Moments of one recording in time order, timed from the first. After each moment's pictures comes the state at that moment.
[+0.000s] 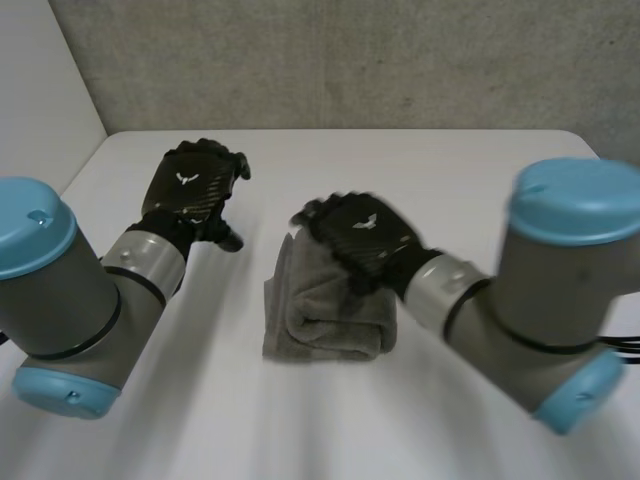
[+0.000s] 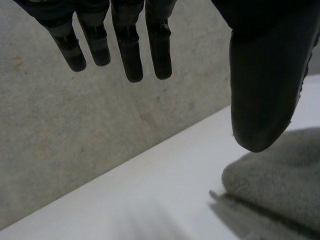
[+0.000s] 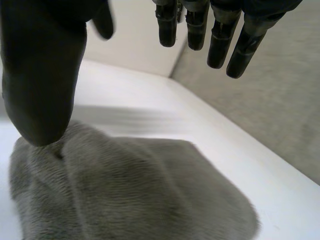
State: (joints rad) left arm 4.24 -1.84 -1.66 3.49 -1.53 3.25; right arm 2.17 -1.19 1.45 -0.03 1.25 2.91; left_hand 0.50 0.48 0.22 0.23 0.28; right_hand 0.23 0.24 0.22 0.25 0.06
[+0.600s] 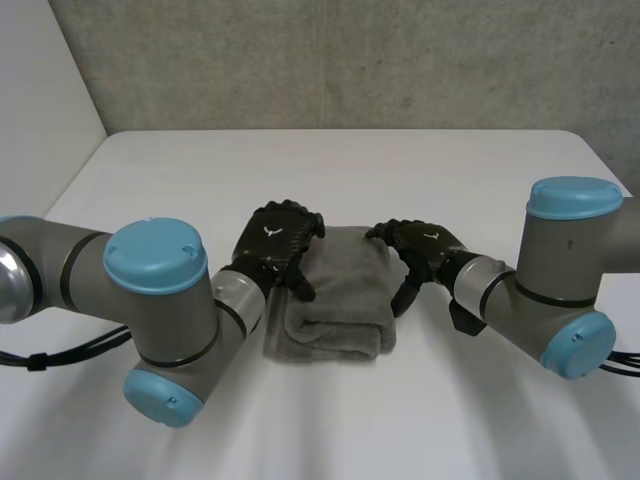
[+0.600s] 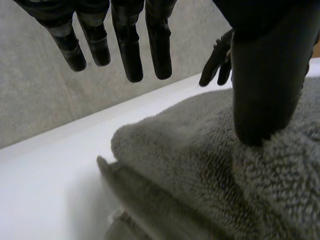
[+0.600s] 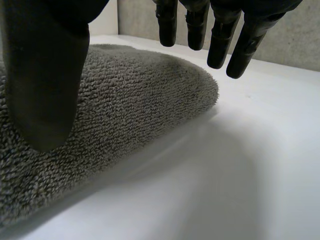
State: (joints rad) left arm 4.09 -2.16 -1.47 3.46 -1.52 3.16; right arm 1.96 -0.90 1.34 -0.03 1.21 3.13; left_hand 0.50 0.48 0.22 0.23 0.28; right_hand 0.23 0.24 0.22 0.25 0.06
